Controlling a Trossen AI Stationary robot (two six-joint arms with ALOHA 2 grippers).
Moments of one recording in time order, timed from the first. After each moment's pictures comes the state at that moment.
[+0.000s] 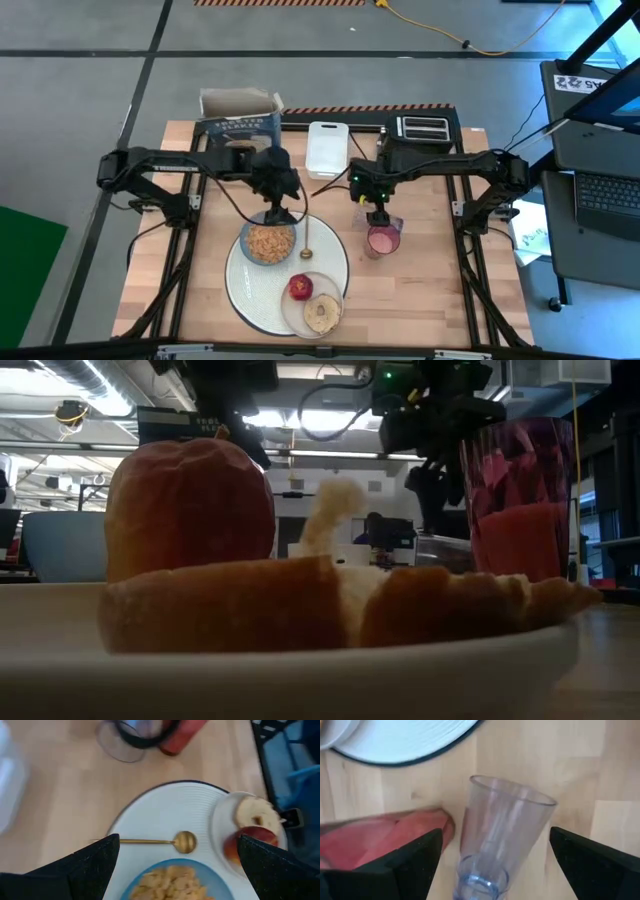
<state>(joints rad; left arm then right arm) 0.16 1.39 1.10 -0.58 0.34 -0.10 -0.15 1.66 1.29 -1.01 -0.25 -0.17</state>
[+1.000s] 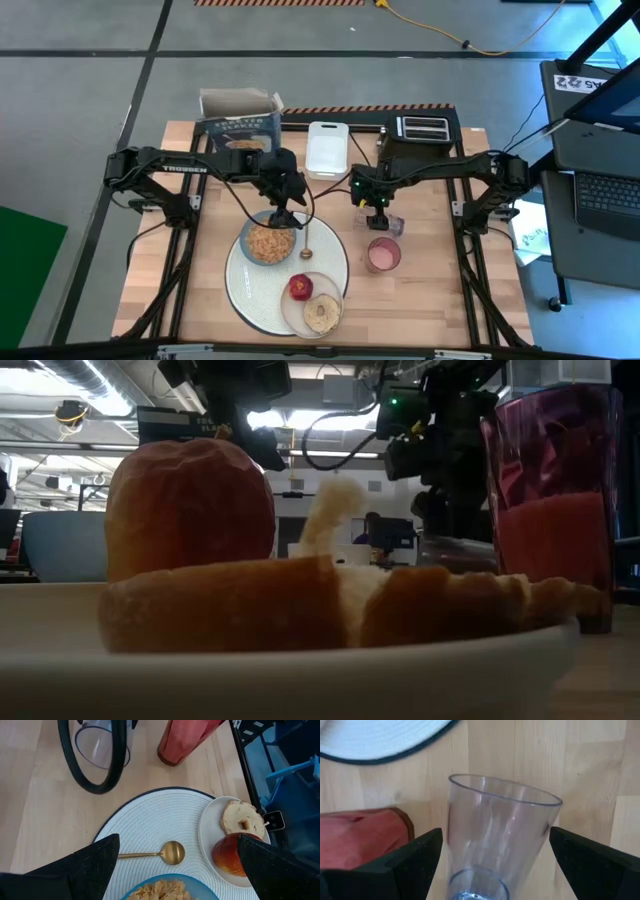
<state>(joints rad) 0.16 1.45 1.10 -0.50 0.43 -0.10 -0.16 1.66 1.15 -0.86 -0.26 -0.14</state>
